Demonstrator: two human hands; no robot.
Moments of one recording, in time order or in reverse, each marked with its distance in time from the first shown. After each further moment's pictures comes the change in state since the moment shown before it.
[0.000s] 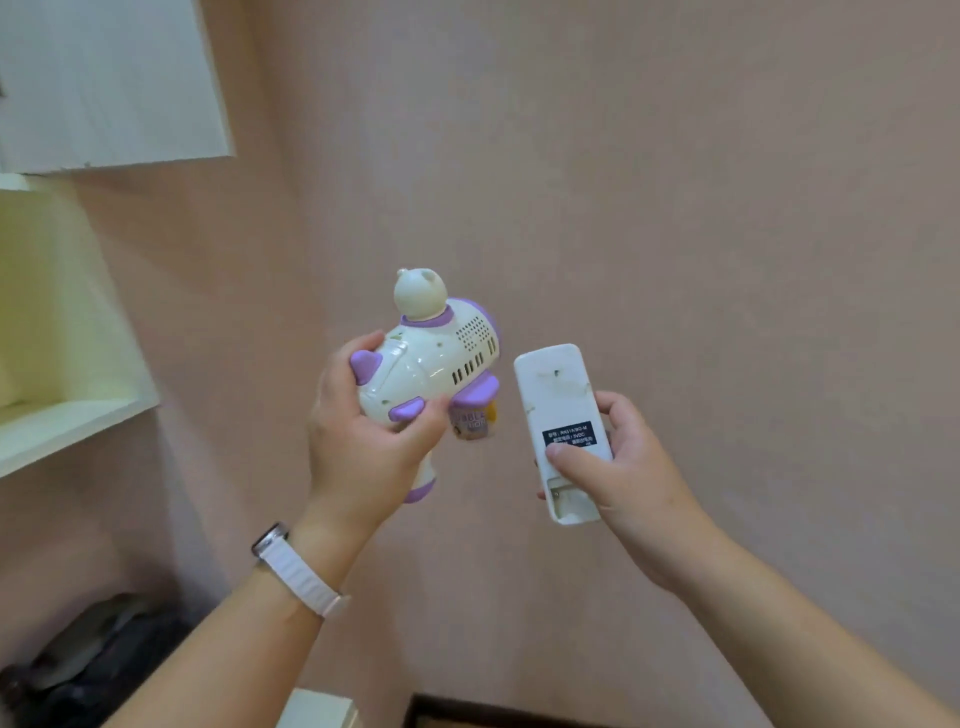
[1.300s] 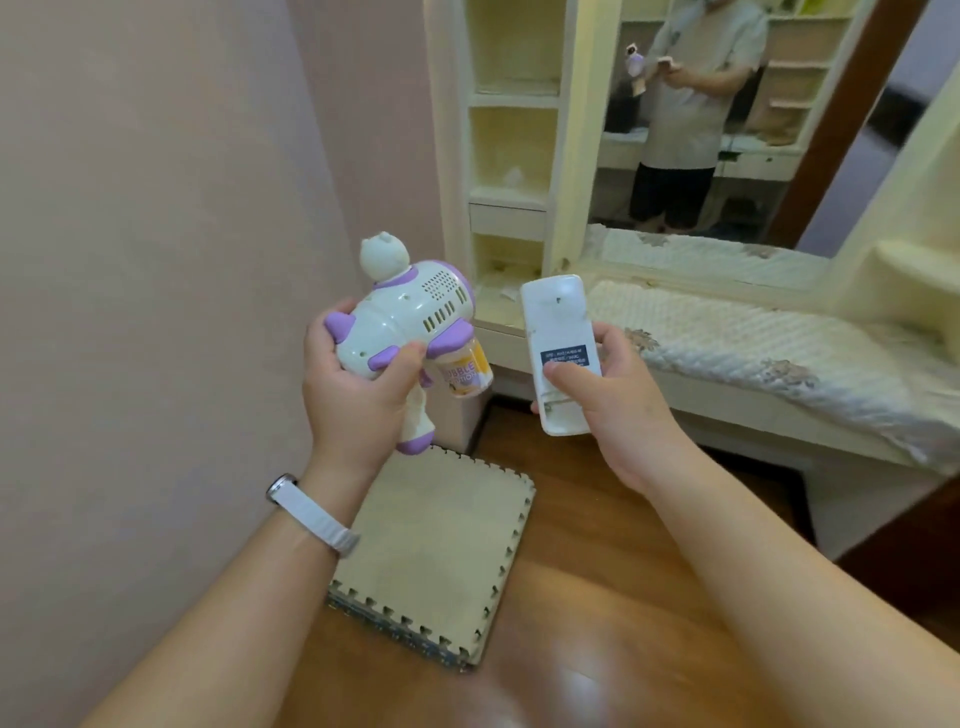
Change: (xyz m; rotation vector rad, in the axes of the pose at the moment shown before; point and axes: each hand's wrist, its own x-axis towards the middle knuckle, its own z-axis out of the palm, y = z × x) left_hand -0.286 0.142 0.326 -0.951 -1.114 -0.403; right_hand -0.344 -0.023 -0.214 -0.294 1.438 0.199
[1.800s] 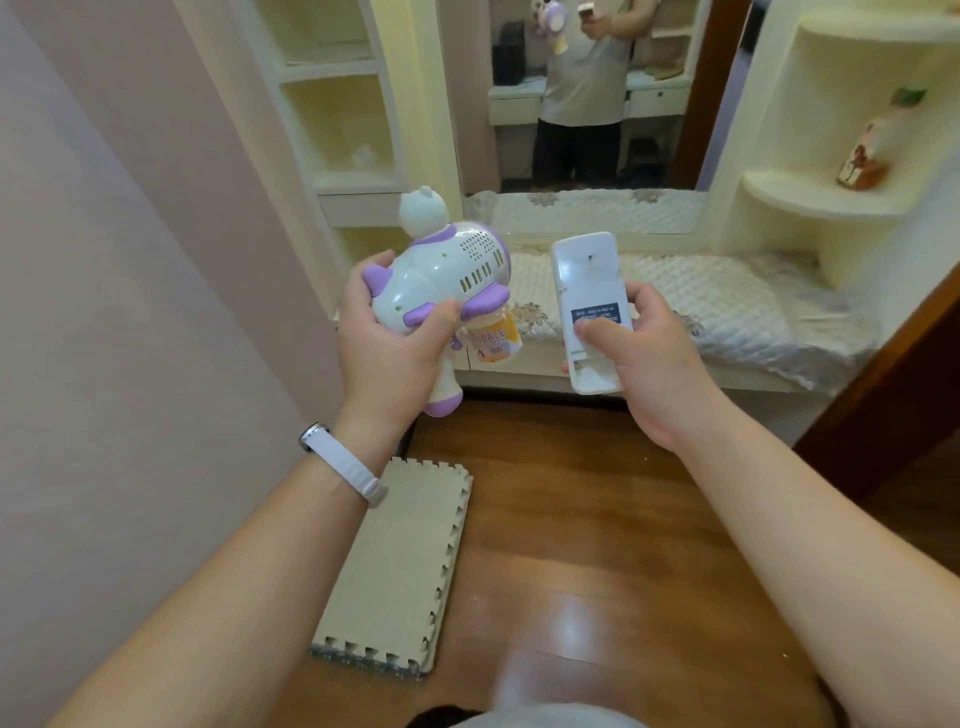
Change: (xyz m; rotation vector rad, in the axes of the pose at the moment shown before) left_hand -0.018 -0.024 0.250 0.058 -0.301 0.027; right_hand 0.053 0.013 -0.227 0.012 0.266 0.000
